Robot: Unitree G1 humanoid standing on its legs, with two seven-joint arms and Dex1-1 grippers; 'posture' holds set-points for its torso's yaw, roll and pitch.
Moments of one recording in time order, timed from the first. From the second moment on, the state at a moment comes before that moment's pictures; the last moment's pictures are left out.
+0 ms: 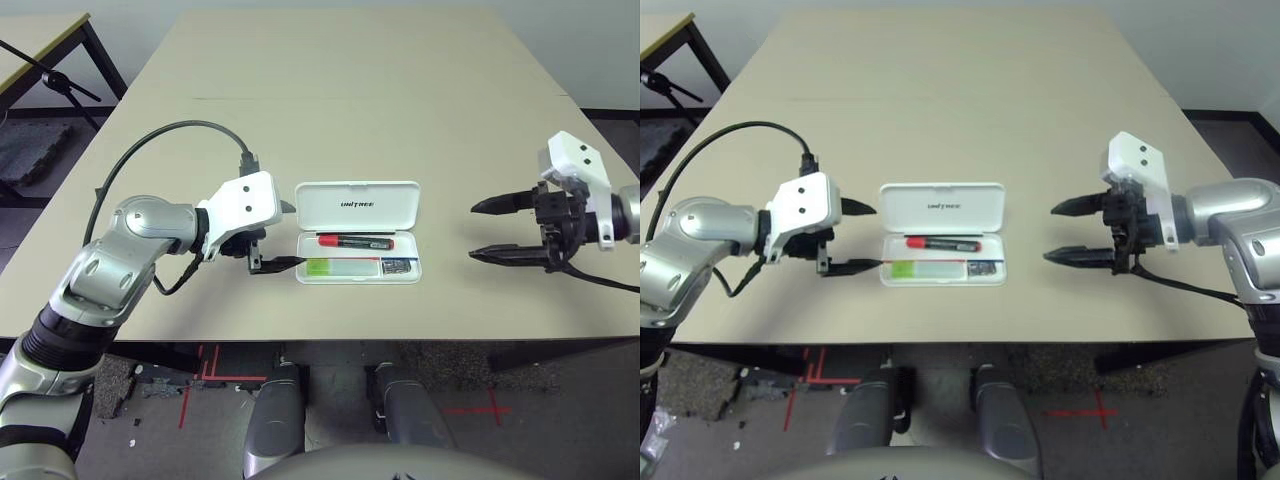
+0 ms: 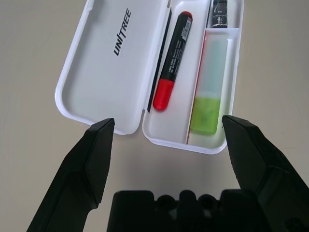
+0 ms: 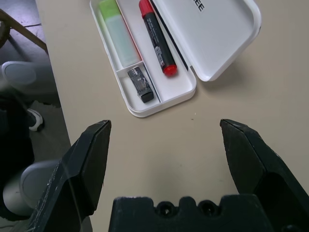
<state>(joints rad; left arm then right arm) -0.46 0.87 -0.19 -0.31 -0.25 0.56 -1.06 -0.39 -1.01 -0.03 -0.08 0.41 0.59 1.37</state>
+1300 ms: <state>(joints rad) -0.64 0.55 -0.21 0.06 -0.09 0.52 -0.96 -0.38 -0.99 0.02 -0.11 0.39 0.58 1.31</state>
